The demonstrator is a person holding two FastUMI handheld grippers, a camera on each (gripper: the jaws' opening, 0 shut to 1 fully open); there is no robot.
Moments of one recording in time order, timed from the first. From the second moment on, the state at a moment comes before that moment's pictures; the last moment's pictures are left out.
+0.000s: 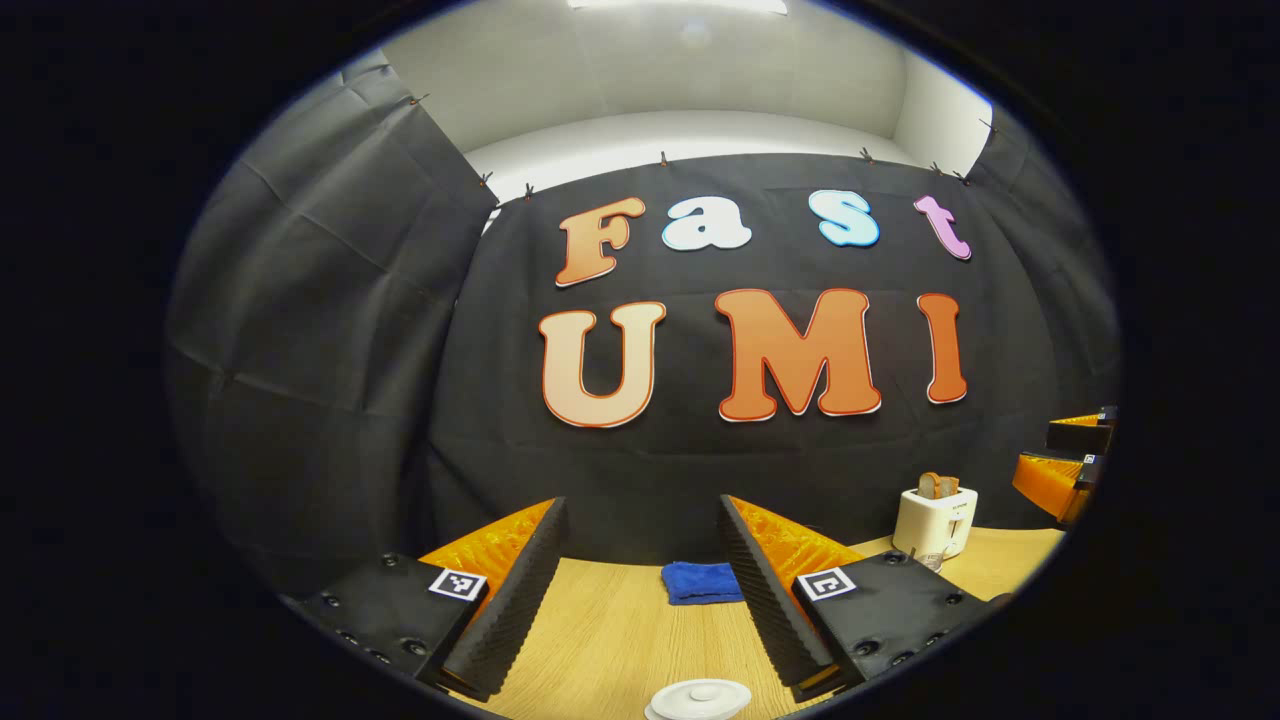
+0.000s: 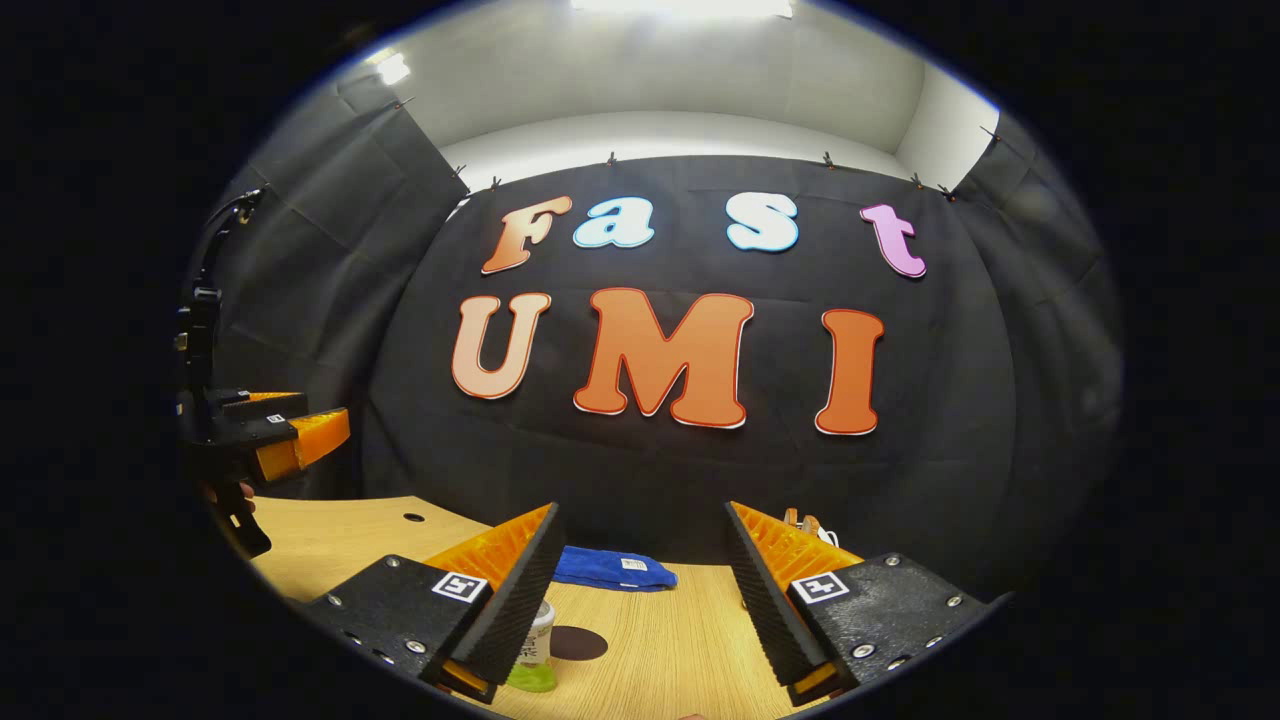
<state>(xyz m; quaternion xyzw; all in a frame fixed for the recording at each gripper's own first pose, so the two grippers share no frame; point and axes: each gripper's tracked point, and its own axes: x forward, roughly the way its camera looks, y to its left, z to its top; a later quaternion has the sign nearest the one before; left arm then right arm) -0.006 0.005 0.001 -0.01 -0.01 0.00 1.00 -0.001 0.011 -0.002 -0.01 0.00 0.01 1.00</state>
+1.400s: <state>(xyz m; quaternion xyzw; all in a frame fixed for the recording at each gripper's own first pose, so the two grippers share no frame) -0.033 -0.054 -0.185 0.02 0.22 -0.13 0.97 -0.011 0.040 -0.082 -0.01 0.08 0.08 0.99</state>
